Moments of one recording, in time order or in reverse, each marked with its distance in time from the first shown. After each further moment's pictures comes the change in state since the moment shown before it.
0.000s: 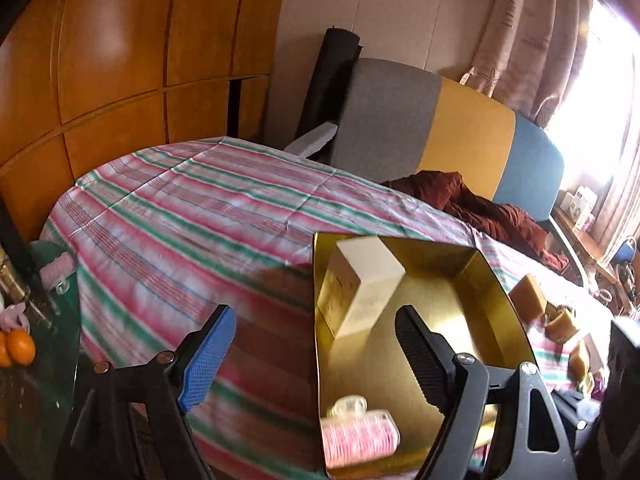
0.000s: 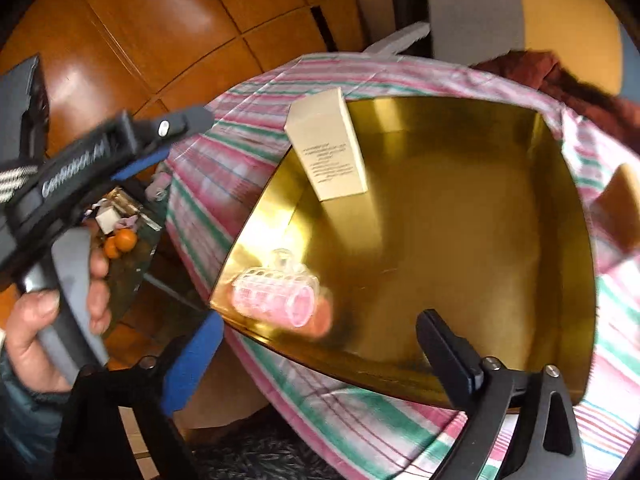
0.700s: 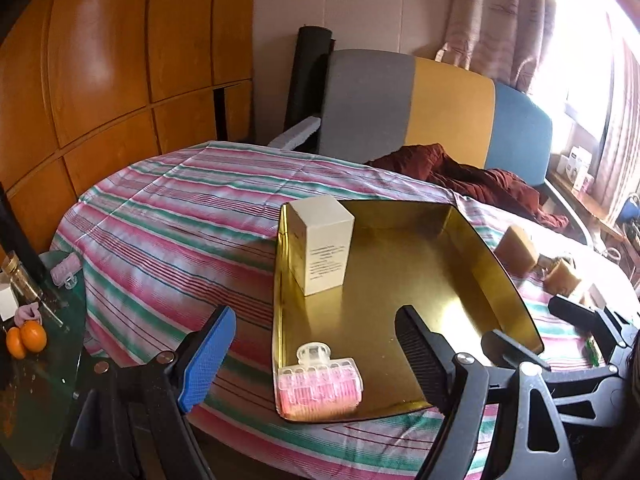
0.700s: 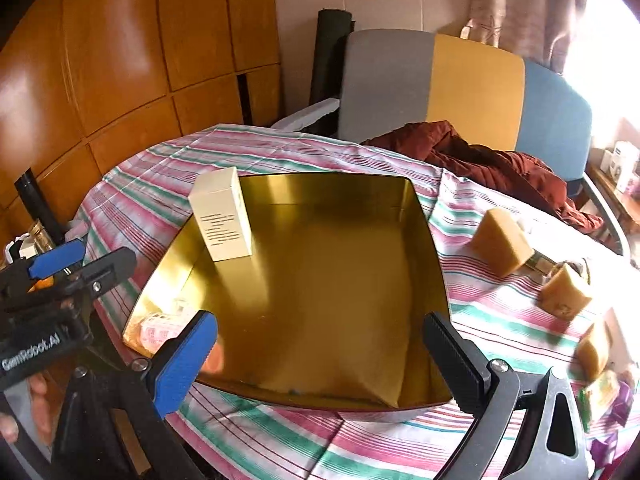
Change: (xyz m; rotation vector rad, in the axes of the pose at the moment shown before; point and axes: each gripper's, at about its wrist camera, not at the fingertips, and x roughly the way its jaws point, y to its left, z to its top) left arm -0.024 -0.051 -0.041 0.116 0.000 0.035; right arm -0.050 -0.023 -0.011 0.020 -0.250 -0.371
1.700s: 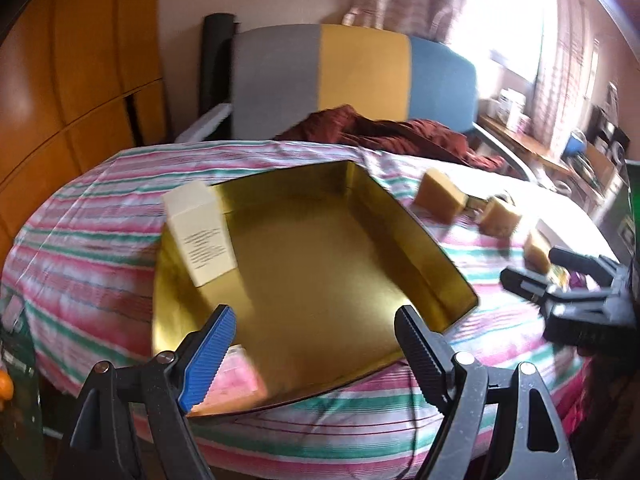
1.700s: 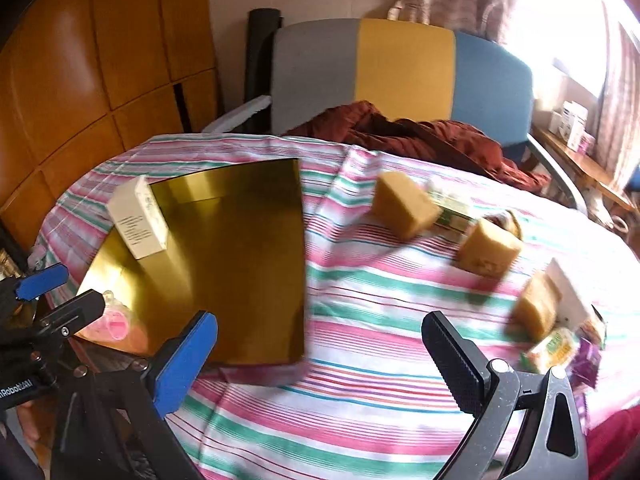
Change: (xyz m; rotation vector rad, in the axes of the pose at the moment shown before) left arm 0.009 -0.080 -0.011 0.213 0.087 -0.221; right arm -0.027 -0.100 -0.027 0.155 0.031 -0.157
